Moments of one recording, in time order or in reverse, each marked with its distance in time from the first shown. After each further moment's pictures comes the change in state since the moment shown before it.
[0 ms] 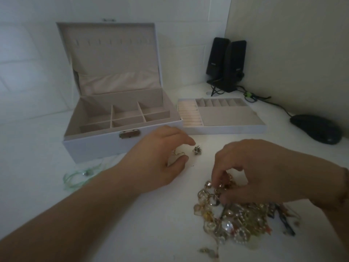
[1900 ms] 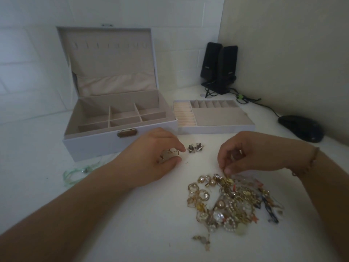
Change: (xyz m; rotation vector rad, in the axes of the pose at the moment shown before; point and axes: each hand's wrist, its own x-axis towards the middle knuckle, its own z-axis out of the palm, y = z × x) left_hand -0.004 -0.005 -0.004 -0.046 -0.072 0.023; right_hand 0.006 0.058 0.003 0.380 -0.078 0.061
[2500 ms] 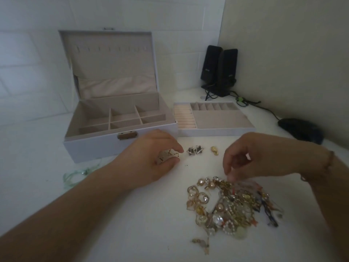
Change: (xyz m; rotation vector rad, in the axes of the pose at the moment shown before) left_hand -0.002 -0.005 0.000 -0.022 0.023 -0.029; right_hand -0.016 -0.020 -0.006 -0.068 -0.010 0.045
